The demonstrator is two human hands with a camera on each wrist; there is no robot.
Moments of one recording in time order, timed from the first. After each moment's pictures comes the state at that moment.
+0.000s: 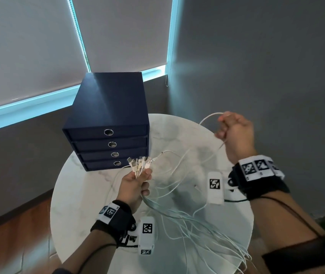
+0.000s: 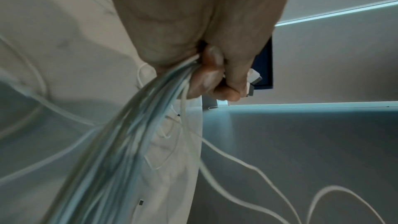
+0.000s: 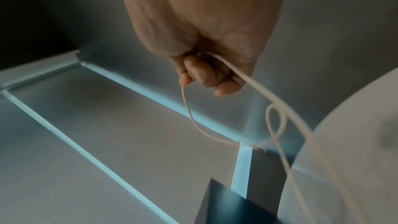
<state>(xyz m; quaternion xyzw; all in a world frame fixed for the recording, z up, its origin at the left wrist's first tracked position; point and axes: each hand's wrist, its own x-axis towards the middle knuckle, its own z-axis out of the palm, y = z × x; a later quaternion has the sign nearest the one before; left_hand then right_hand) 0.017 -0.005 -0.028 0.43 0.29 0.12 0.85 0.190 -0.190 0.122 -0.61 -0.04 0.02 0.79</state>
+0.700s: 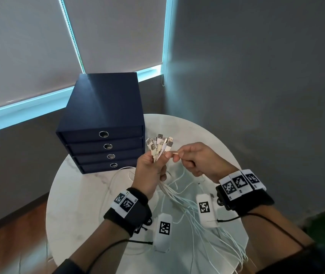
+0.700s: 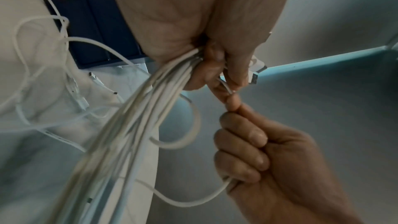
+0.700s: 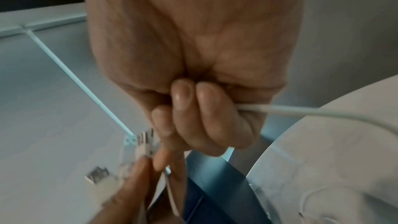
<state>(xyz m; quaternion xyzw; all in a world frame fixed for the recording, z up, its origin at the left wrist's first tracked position) 0.050 -0.040 0.035 0.56 0.12 0.15 0.81 0.141 -0.180 0.100 -0.74 -0.20 0.36 0.54</state>
